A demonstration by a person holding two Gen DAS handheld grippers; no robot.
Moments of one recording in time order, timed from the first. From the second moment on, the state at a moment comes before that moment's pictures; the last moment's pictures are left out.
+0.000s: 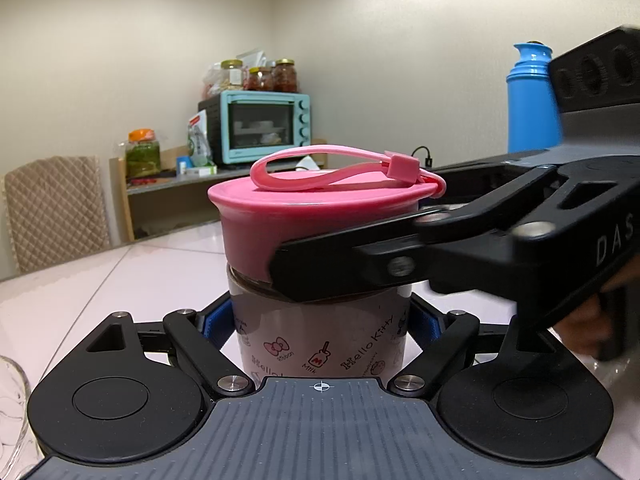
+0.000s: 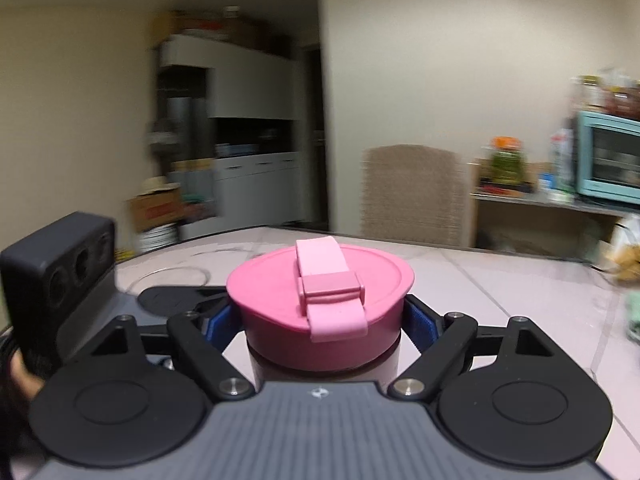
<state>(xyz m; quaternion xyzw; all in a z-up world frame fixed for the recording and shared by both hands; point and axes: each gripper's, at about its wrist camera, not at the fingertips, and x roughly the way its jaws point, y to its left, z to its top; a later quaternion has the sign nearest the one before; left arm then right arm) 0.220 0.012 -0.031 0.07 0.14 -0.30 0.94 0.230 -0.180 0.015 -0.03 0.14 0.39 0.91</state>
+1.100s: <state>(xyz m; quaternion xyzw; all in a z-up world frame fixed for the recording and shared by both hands) 0.213 0.009 -0.030 0.06 0.14 -0.30 0.94 0.202 -0.185 0.023 -0.02 0.12 0.32 0.94</state>
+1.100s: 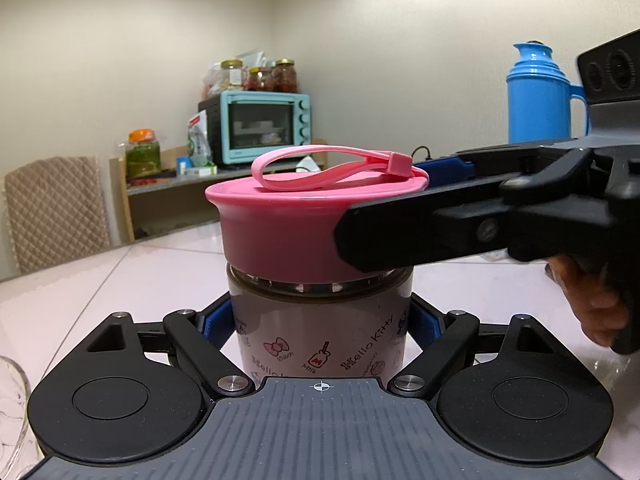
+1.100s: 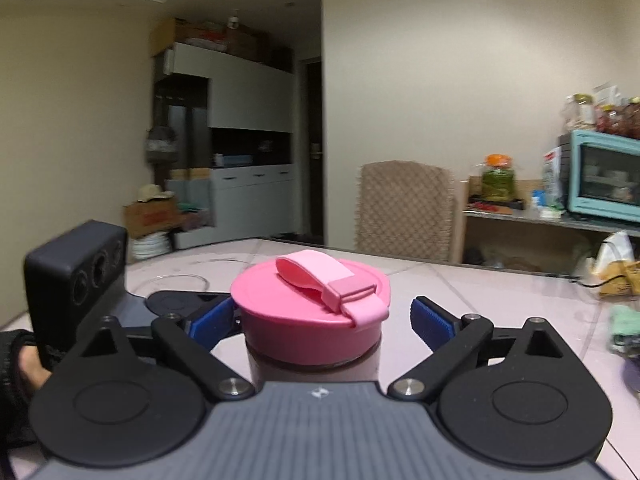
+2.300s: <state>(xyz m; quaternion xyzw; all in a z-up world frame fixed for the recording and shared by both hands) 0.210 0.009 -0.029 0.07 0.14 -0.30 0.94 0.264 -0.209 0.017 -0.06 0.14 0.52 0.84</state>
